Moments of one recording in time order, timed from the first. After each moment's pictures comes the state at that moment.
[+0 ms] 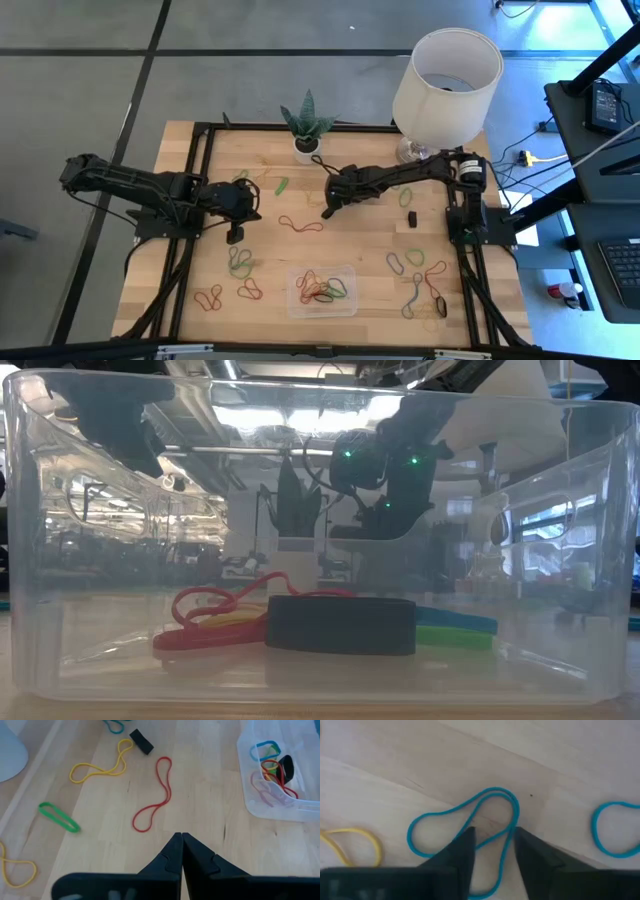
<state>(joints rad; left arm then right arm) -0.12 0.83 0.60 -0.56 -0.08 -0.27 -0.14 2.02 1.23 -0.64 0.28 1.05</state>
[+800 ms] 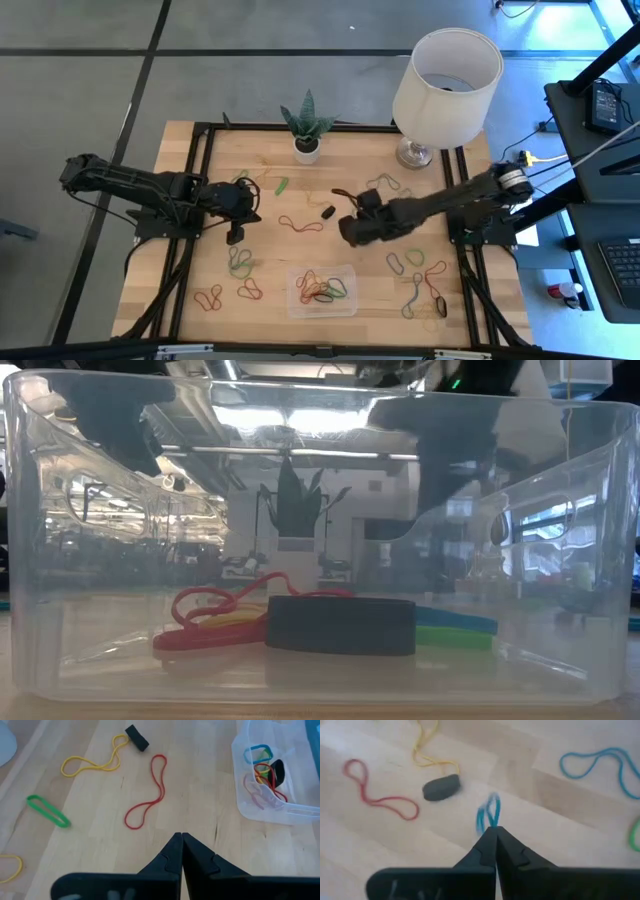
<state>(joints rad) -0.12 0.83 0.60 -0.56 -0.05 -0.33 0.25 1.69 1.22 -0.87 0.54 1.36</state>
